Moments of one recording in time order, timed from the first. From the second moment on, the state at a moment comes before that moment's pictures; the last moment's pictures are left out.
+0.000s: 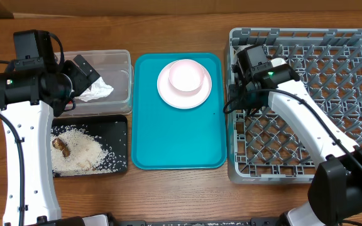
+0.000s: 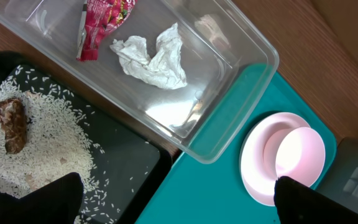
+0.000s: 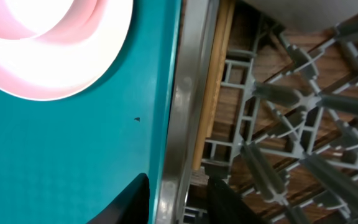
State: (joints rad) left arm 0.16 1.49 1.60 -1.18 0.06 -0.62; right arm 0.33 1.73 1.37 -0.93 -0.06 0.22
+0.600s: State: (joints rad) left arm 0.16 1.49 1.60 -1.18 0.06 -0.62; right arm 0.34 1.73 1.35 -0.99 -0.07 0.22
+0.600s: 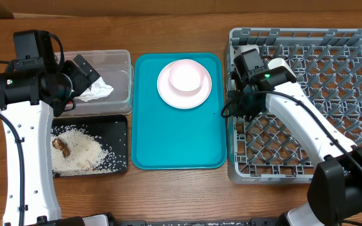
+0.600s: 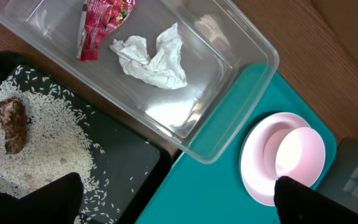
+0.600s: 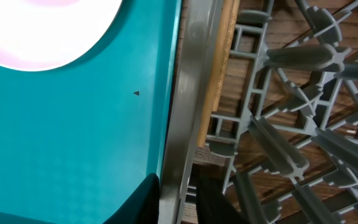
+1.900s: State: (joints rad) left arm 0.16 1.49 1.60 -1.18 0.06 -0.62; right arm 0.34 1.73 1.35 -0.95 -0.09 0.23
